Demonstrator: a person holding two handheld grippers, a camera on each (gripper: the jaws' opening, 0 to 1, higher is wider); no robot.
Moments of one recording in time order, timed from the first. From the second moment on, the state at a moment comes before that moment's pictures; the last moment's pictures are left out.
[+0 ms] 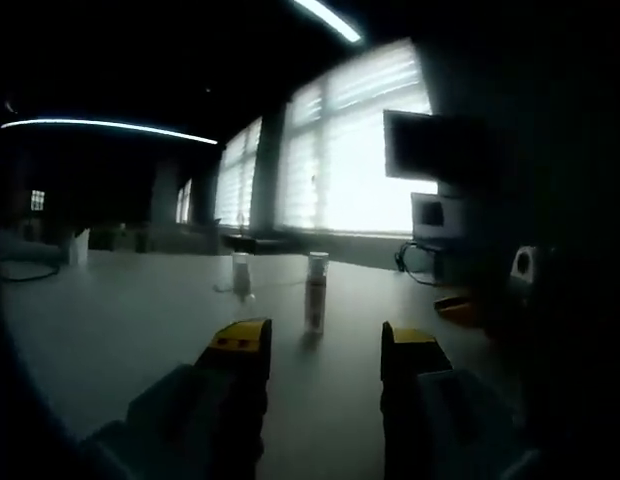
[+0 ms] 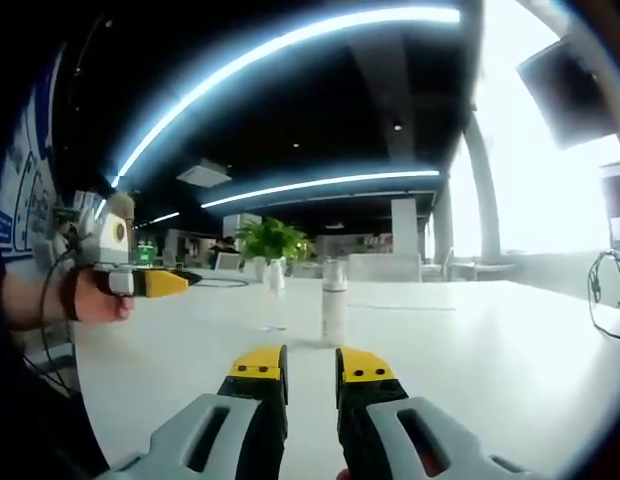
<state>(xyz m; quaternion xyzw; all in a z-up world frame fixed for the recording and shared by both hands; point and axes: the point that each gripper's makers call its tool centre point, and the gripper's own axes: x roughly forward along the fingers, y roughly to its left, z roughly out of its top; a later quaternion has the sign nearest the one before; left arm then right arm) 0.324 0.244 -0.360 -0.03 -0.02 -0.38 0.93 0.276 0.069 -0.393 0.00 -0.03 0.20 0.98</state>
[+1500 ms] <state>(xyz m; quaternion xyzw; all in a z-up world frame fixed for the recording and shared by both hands) 0.418 0.157 -0.399 0.02 0.01 -0.32 0.95 0.277 0.064 -0.392 0.01 -0.03 0.19 0.98</state>
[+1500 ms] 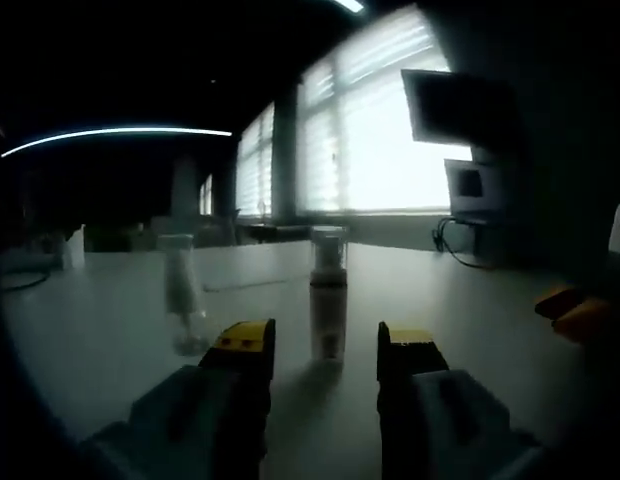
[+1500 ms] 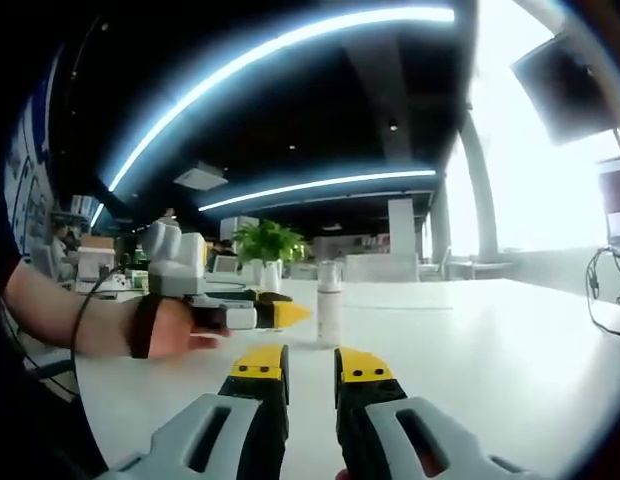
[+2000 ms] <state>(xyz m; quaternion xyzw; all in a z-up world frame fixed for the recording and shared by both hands) 0.429 0.141 -0.394 0.02 0.00 -0.34 0.94 0.277 0.064 -0.393 0.00 -0.03 0.20 0.98</state>
